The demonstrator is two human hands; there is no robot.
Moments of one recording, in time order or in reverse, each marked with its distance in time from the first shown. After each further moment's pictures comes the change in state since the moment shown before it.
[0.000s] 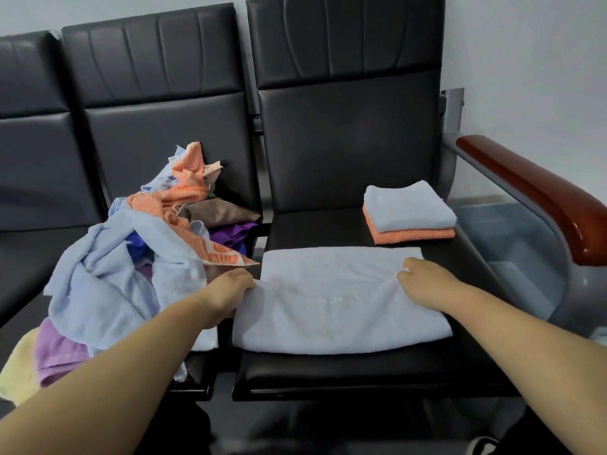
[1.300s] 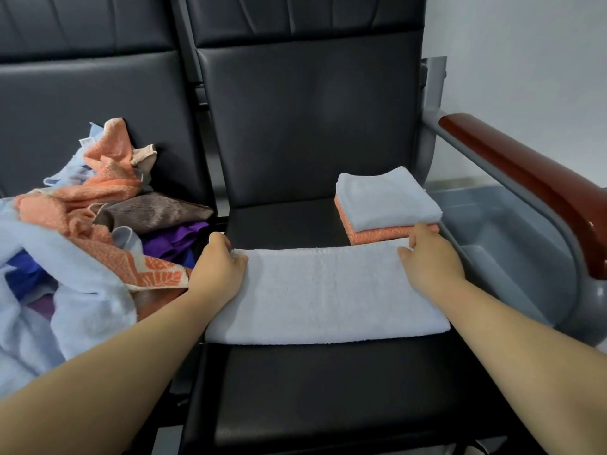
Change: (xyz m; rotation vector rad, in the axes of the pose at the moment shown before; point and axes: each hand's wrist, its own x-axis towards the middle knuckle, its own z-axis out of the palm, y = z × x) left_hand 0.127 0.021 0.053 0.444 0.405 0.325; right_hand 0.081 0.041 -0.002 -0.042 0.444 0.083
